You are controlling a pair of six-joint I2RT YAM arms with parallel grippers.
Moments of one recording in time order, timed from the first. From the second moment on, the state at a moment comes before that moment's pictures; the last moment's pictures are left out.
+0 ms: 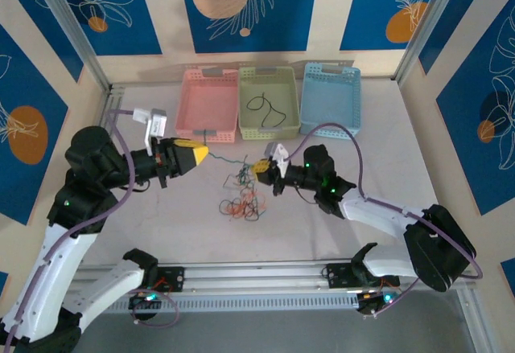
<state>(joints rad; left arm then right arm) -0.43 0.79 1.23 -0.48 0.79 -0.49 0.64 1.25 0.58 0.47 -0.53 -0.04</state>
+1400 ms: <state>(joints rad) -0.51 1.00 1.05 -0.35 0.61 -0.54 0.60 1.21 0.47 0.44 -0.57 0.00</state>
